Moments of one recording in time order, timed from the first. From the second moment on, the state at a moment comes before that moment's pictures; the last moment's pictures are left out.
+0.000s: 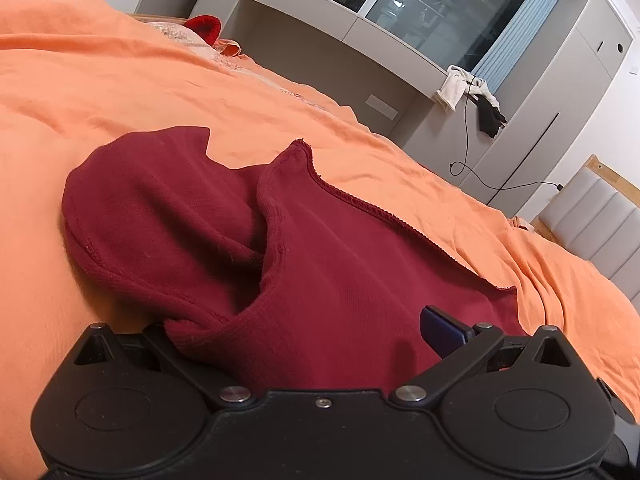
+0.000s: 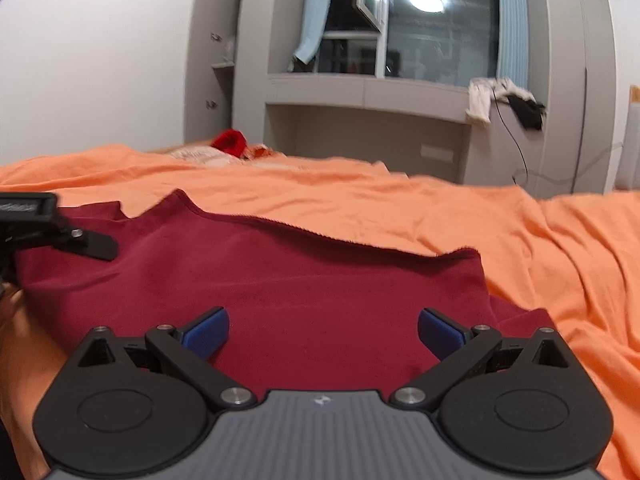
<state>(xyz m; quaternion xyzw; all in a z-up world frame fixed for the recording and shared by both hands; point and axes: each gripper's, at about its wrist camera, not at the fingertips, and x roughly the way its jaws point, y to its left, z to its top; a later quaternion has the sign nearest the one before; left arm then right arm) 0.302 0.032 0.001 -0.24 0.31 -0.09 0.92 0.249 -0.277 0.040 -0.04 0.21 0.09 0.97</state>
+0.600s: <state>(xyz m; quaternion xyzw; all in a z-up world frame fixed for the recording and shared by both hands) 0.297 0.037 -0.002 -0.24 0.30 -0.10 0.92 0.226 -0.261 0.014 -0.11 0.13 0.12 0.98</state>
